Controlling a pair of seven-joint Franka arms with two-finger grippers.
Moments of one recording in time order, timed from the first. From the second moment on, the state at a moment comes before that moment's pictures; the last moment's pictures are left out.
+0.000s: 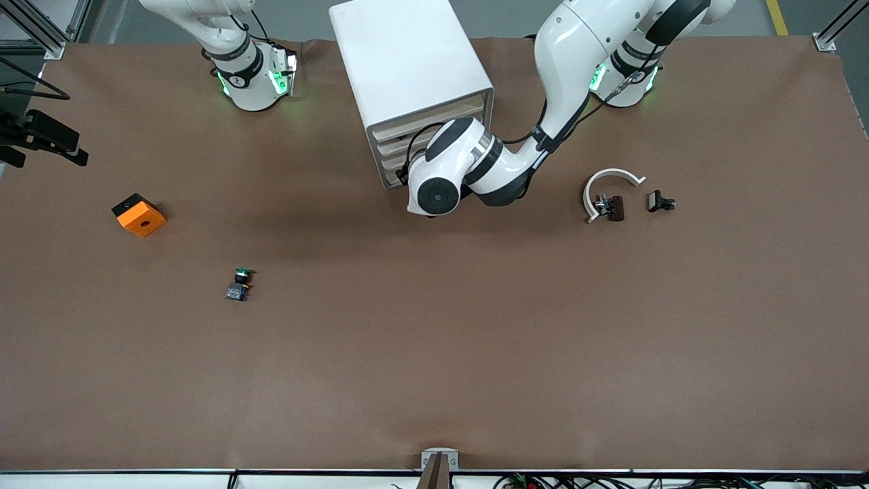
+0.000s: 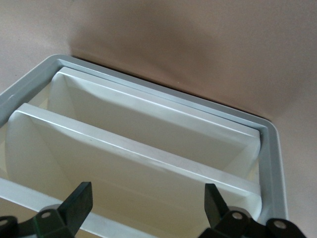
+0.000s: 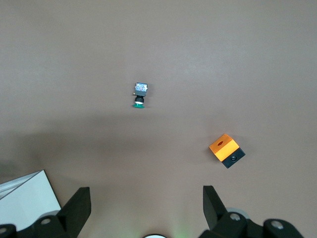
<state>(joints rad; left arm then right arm) -0.59 0.76 -0.33 -1.44 -0.43 1.74 -1.33 -0.03 0.00 -0.02 -1.46 0.02 1.41 -0.05</state>
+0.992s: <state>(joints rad) -0.50 0.71 -0.03 -1.30 -0.24 1.74 -1.11 -0.03 -0.03 -0.03 -1.49 0.02 1.41 -0.01</state>
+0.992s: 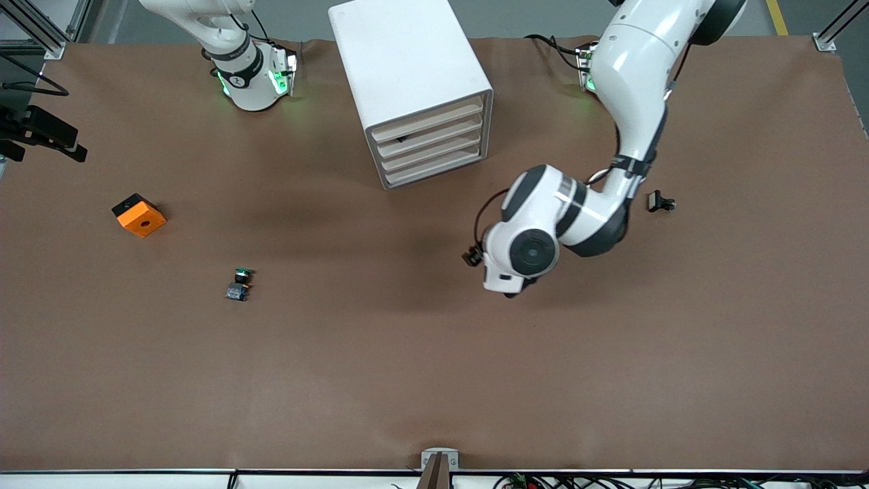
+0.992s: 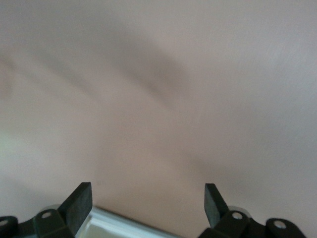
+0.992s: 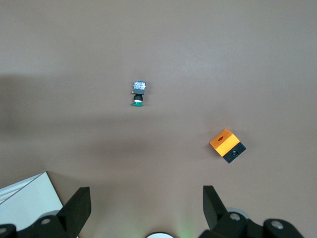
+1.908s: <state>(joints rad) -0.22 0.32 0.01 -1.41 -0.18 1.57 -0.46 -0.03 -0.05 -0.03 -1.52 0.02 1.44 0.03</state>
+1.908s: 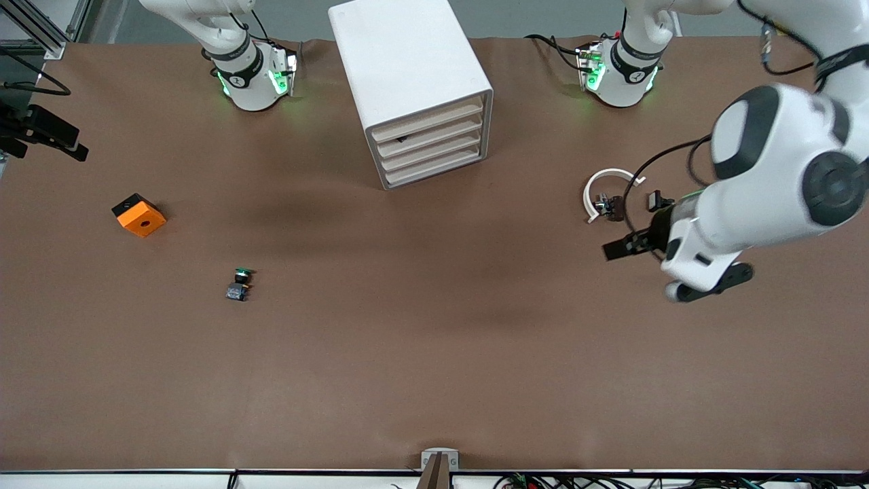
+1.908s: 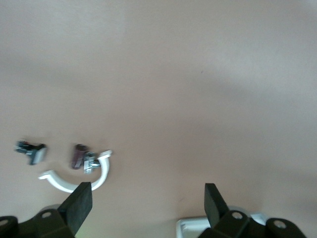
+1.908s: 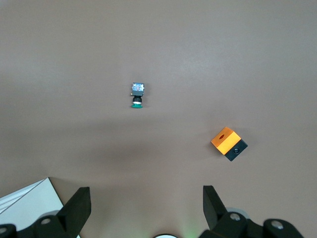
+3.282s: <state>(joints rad) -0.07 -0.01 0.02 -1.61 -0.05 1.58 0.02 -0.05 -0.06 -0.03 -1.53 0.02 1.45 -0.01</state>
